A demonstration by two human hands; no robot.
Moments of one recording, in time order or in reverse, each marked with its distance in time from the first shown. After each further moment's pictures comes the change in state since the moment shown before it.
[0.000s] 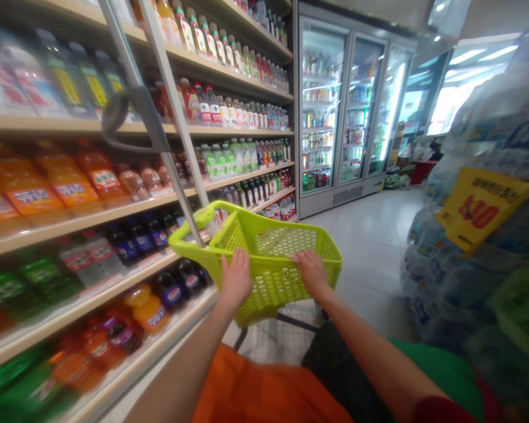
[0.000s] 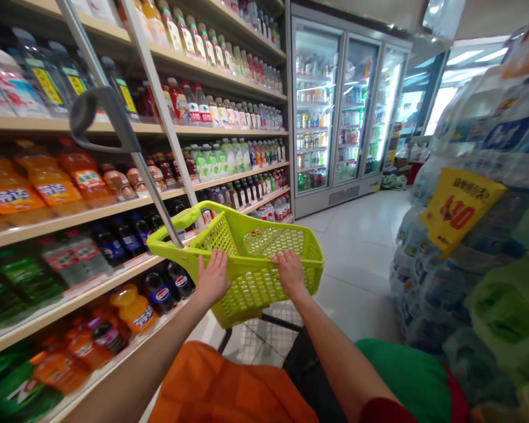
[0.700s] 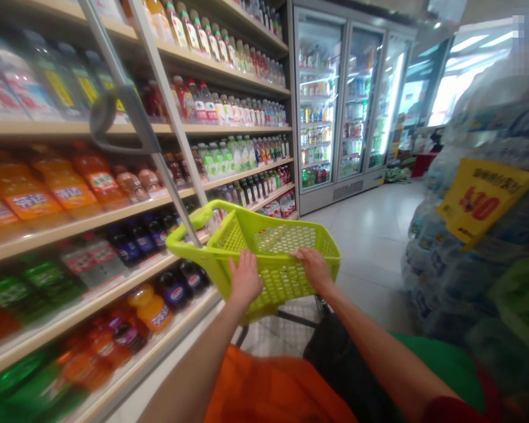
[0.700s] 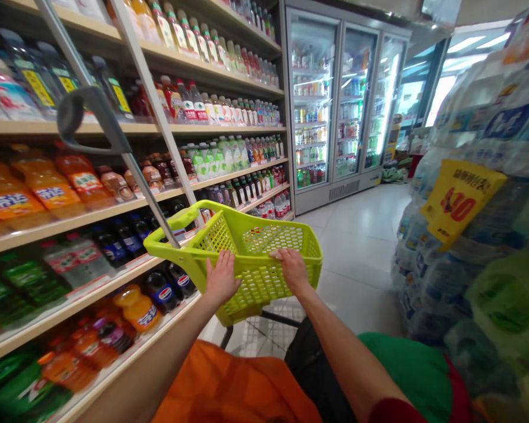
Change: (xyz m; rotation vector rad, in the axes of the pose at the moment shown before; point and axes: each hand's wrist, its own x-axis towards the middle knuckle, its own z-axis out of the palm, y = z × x) left_hand 0.002 0.030 -0.003 -0.201 -0.062 -0.029; right_hand -0.001 -0.002 -0.014 0.284 0.055 0.092
